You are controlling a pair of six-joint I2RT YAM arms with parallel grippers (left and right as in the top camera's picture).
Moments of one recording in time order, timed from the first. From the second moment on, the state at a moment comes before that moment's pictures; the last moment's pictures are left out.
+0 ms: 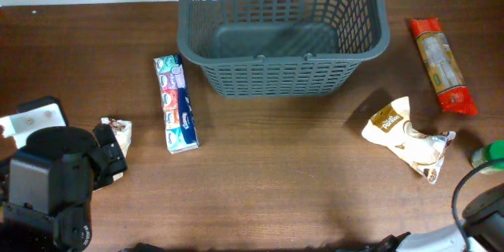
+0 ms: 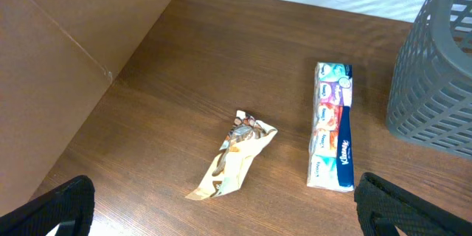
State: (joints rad) left arm -0.31 1.03 1.82 -1.61 -0.62 -0.41; right arm -0.88 1.81 1.56 -1.19 0.12 0.74
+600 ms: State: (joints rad) left arm -0.31 1.03 1.82 -1.61 -0.62 -0.41; right arm -0.89 1.95 1.57 -1.10 0.10 0.76
